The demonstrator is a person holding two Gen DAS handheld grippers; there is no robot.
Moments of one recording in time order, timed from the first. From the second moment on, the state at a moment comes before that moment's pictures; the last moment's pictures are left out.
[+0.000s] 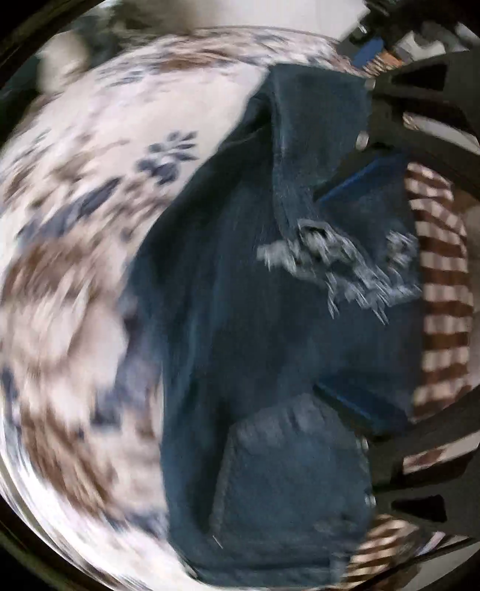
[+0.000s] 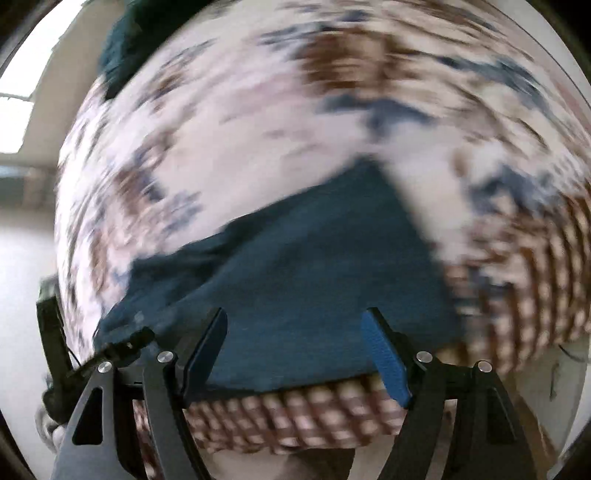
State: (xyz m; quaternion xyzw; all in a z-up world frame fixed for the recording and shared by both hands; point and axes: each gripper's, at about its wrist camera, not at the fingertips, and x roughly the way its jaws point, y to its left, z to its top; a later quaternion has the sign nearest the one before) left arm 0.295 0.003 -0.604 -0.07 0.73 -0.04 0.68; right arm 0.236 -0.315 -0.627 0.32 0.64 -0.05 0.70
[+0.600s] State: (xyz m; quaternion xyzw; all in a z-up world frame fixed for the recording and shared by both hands) left arm 0.279 0.003 -0.585 -0.13 0.70 -0.04 0.70; right arm 0.233 -0.332 -0.659 0.31 0.66 -0.05 0.68
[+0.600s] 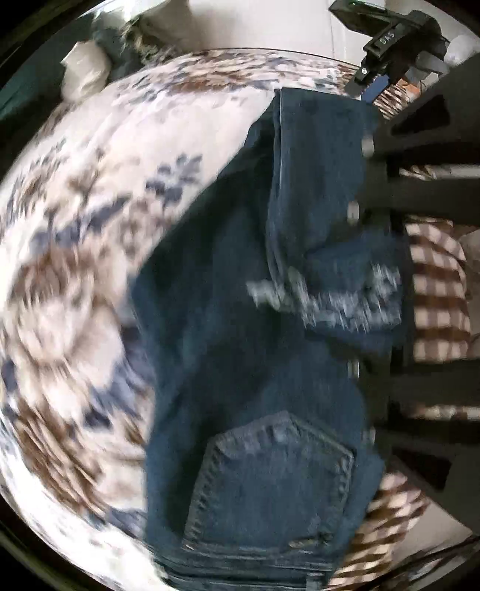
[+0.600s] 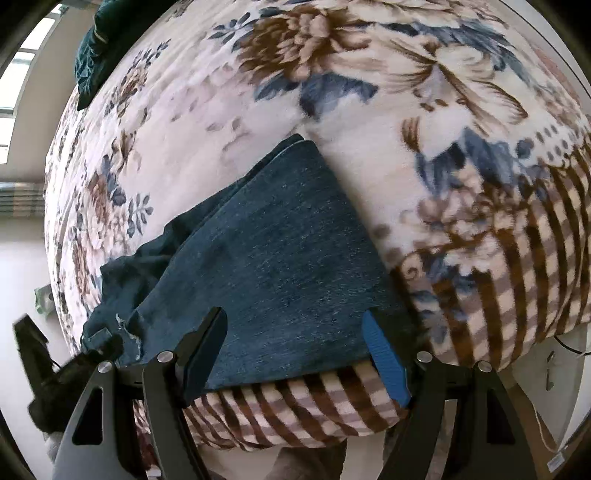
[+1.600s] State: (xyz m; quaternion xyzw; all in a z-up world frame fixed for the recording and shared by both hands) left arm 0.123 0.250 -0.586 -0.51 0.50 0.25 0.65; right arm 0.299 -0.123 -0.659 0.04 0.74 -0.01 0.67
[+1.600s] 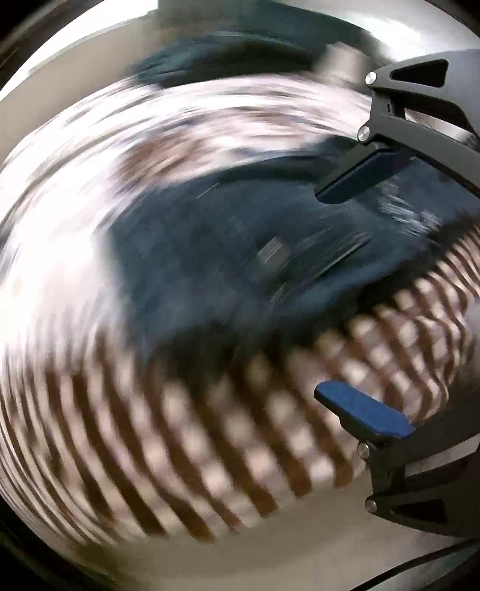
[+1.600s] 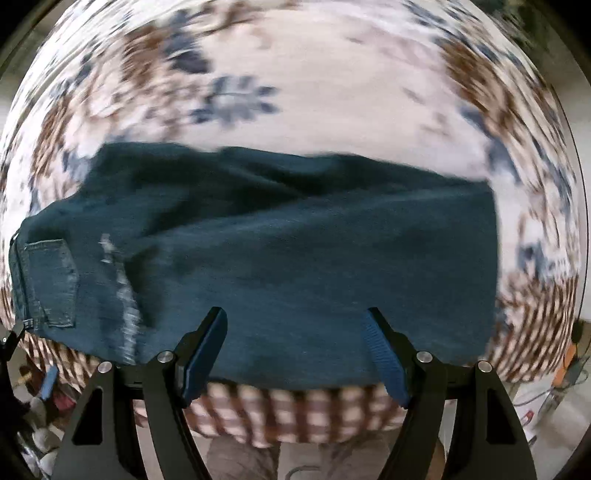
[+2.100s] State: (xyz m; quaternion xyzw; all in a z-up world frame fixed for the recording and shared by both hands) left arm 0.146 0.301 -0.626 -0.51 0.45 0.24 0.69; right arm 0.338 -0.026 -0.684 -0.04 0.75 -0.02 0.66
